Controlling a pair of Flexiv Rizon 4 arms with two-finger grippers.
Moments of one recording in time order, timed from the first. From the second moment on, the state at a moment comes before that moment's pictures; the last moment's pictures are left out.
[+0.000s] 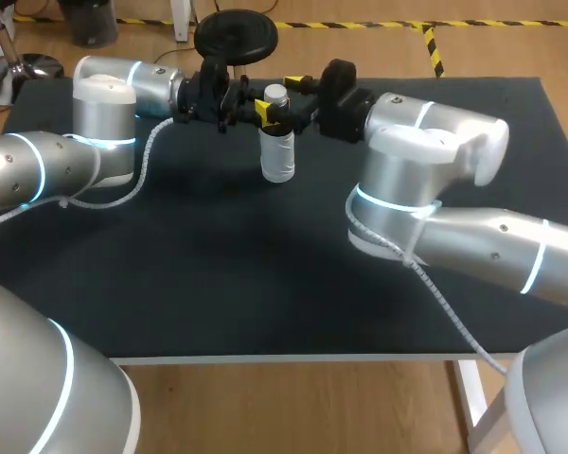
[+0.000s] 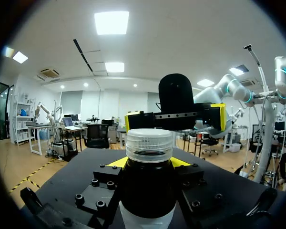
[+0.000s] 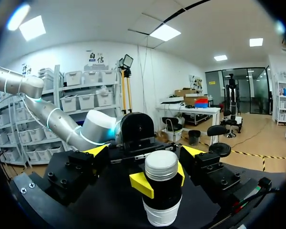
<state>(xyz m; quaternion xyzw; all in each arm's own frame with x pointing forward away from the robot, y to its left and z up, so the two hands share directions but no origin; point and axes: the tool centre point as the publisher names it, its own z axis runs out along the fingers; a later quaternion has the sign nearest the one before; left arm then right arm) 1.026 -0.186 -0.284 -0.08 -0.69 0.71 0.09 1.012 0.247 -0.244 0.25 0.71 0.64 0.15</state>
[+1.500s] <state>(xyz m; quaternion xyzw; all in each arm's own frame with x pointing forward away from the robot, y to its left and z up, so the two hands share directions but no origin) 1.026 -0.186 -0.283 -0.08 -0.69 0.71 0.09 1.040 0.258 -0.253 0.28 0.71 0.62 0.19</state>
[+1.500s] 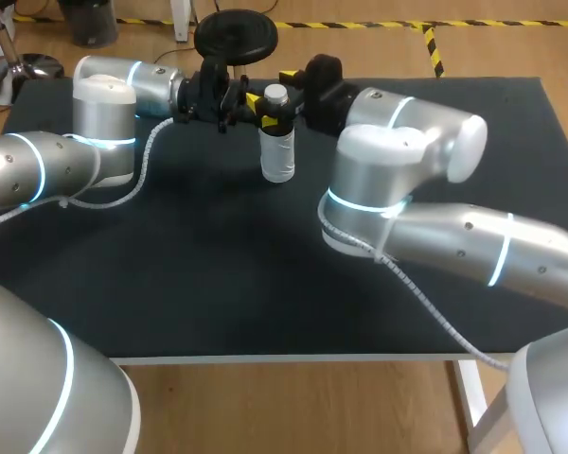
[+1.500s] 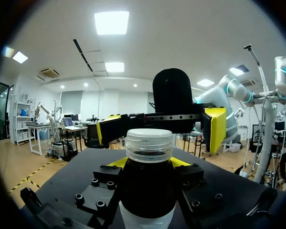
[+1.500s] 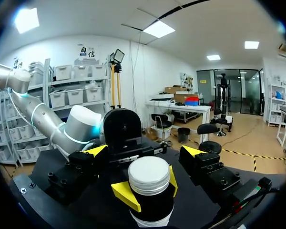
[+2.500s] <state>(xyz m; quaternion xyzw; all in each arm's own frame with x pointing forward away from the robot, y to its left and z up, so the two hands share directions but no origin) 1.026 -0.183 -0.285 -0.07 -0.70 0.71 0.09 1.043 0.262 -0.258 0.24 0.70 0.66 0.14</state>
